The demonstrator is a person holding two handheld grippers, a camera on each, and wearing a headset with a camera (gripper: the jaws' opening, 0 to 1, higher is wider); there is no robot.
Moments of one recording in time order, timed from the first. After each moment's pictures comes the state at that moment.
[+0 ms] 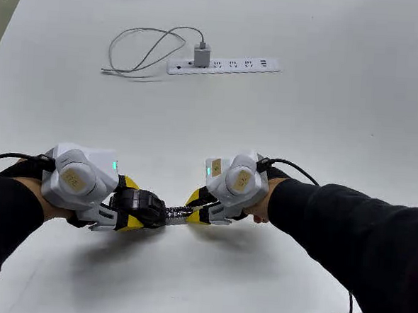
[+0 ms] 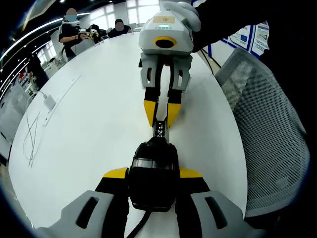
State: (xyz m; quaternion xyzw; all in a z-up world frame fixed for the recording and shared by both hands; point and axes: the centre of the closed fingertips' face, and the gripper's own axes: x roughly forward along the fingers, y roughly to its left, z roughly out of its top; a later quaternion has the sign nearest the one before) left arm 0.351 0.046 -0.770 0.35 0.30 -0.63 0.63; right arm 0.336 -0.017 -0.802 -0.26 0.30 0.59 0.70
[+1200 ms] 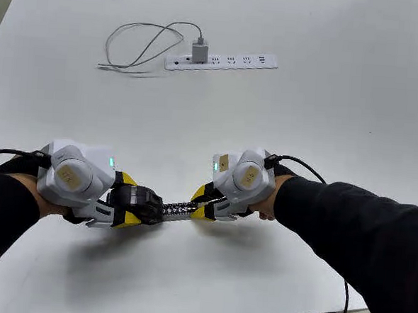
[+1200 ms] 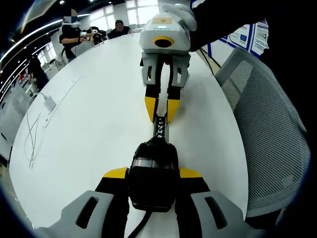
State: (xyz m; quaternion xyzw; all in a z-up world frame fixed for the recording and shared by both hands) left arm 0.350 0.046 -0.769 0.35 0.29 -0.63 0.63; right arm 0.334 -0.028 -0.803 -0.26 0.31 0.58 0.71
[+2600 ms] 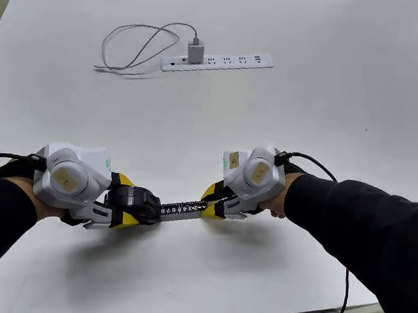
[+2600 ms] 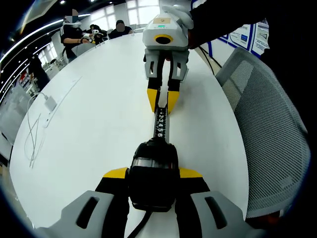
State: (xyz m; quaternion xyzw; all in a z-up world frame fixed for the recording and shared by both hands) left arm 0.350 0.045 -0.769 0.35 0.29 -0.63 0.63; right arm 0.330 -0.052 -0.803 -0.25 0.32 0.57 0.71
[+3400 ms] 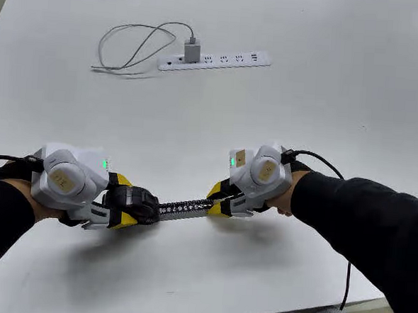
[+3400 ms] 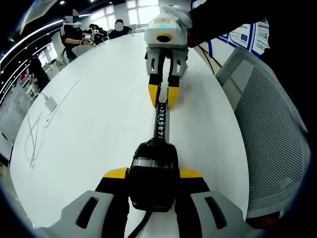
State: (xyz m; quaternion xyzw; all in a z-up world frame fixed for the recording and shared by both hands) left arm 0.350 0.045 -0.768 0.35 0.29 -0.63 0.64; right arm 0.330 -0.067 -0.803 -0.25 0.33 0.56 0.72
